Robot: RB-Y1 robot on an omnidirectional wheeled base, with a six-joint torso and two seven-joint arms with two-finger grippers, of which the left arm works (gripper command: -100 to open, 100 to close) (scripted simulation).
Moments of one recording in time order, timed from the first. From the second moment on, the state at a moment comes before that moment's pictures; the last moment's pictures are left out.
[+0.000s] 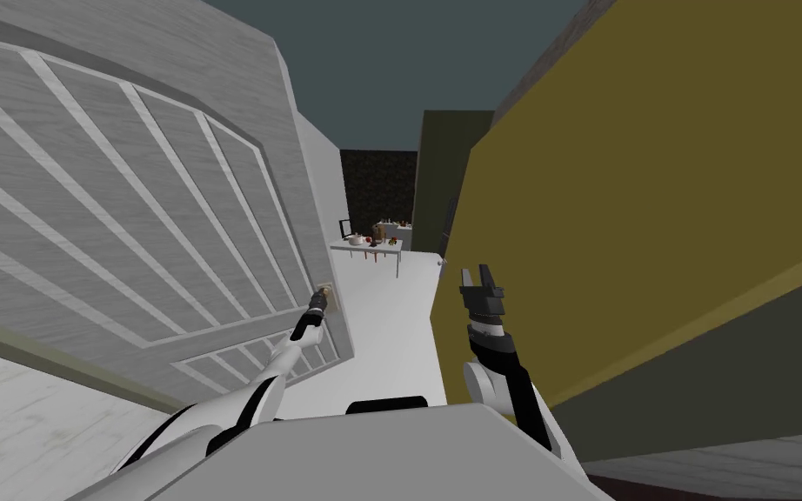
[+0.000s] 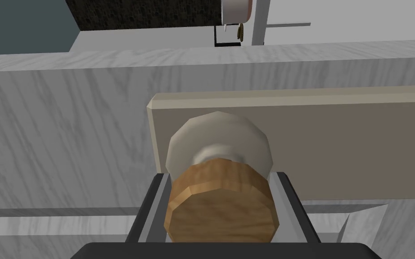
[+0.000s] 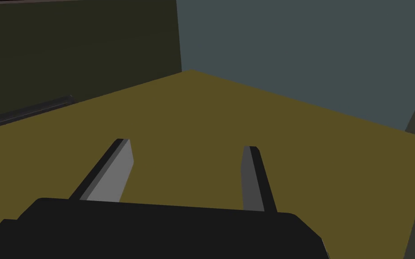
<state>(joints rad) -0.45 0.26 0.38 -0.56 0.04 -0.50 0.06</state>
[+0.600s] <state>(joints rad) -0.47 0.29 0.41 -0.50 0.06 -0.53 0.05</state>
